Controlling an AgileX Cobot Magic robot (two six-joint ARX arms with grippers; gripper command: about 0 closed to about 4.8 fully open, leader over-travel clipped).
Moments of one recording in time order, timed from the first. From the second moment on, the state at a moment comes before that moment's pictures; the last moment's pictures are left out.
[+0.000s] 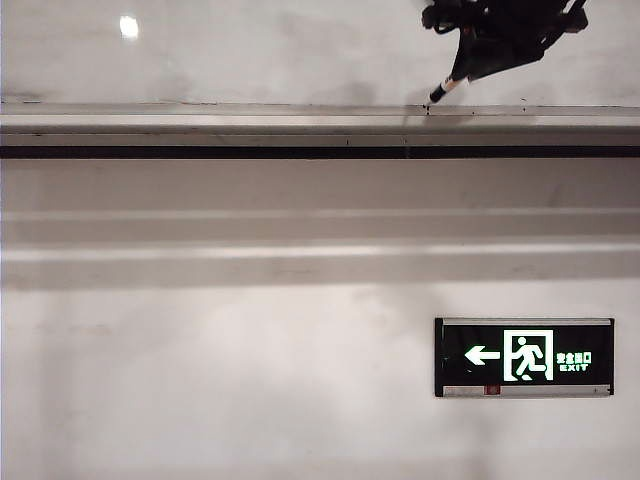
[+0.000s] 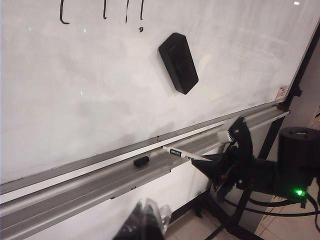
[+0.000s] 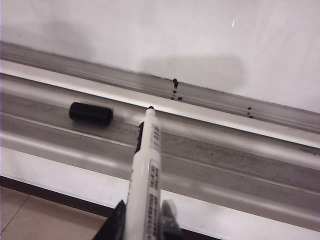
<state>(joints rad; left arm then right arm) -0.35 0.94 1.30 -0.32 0.35 -0.08 0.34 1.46 1.18 0.04 0.08 -0.05</state>
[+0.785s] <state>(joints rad) -0.35 0.94 1.30 -0.32 0.35 -0.08 0.34 1.55 1.20 0.12 0.10 -0.05</state>
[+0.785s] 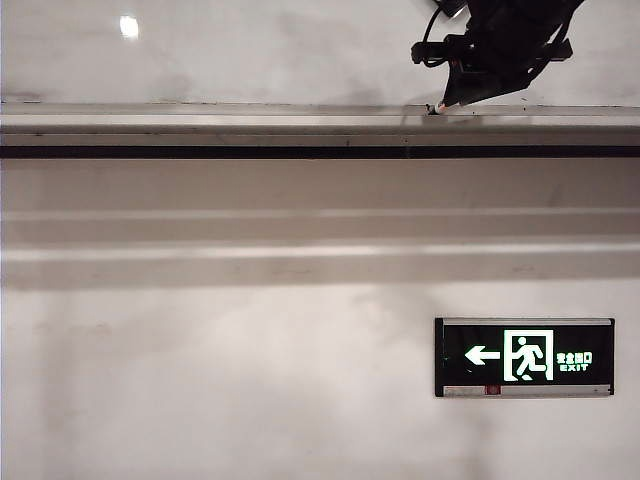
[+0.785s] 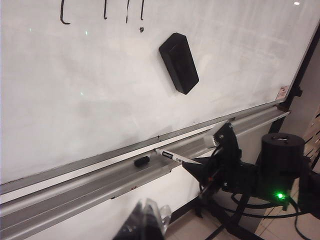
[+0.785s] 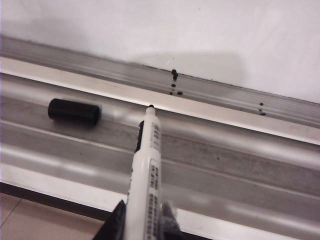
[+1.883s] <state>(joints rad) -0.35 0.94 1.30 -0.32 0.35 -0.08 0.34 1.63 1.25 0.18 0.10 0.03</state>
